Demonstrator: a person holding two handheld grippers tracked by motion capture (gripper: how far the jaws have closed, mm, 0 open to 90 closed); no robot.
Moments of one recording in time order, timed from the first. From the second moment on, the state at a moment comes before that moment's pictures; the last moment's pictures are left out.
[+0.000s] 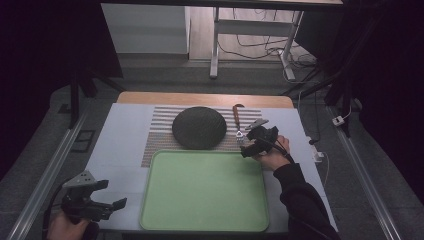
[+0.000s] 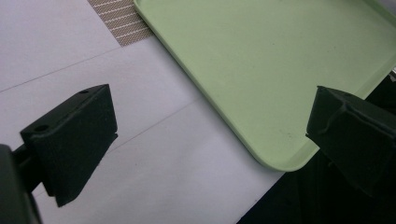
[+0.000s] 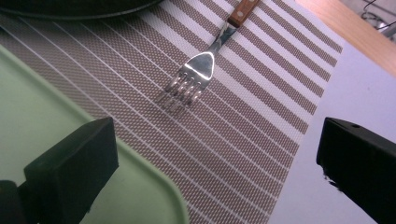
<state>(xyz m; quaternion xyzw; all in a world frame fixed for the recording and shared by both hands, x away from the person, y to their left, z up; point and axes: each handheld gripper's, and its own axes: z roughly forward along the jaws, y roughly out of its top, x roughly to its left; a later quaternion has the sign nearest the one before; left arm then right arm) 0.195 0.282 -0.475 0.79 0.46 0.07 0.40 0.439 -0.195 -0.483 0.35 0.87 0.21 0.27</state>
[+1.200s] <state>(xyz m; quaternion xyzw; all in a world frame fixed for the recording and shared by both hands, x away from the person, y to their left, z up) 0.195 0.282 -0.475 0.79 0.46 0.07 0.40 0.434 -0.146 -0.515 0.08 0.91 0.04 0.41</state>
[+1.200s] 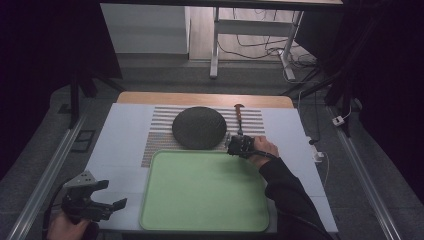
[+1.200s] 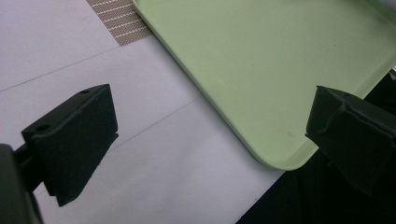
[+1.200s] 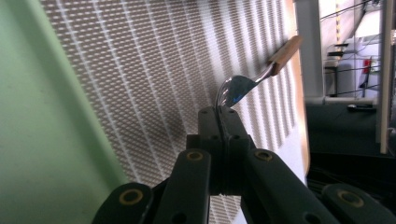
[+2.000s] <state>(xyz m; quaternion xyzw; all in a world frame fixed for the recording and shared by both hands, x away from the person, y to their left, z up) 0.193 0.276 -0.473 0.80 0.44 0.09 0.40 0.405 -0.178 -0.462 0.18 0.89 0.20 0.35</state>
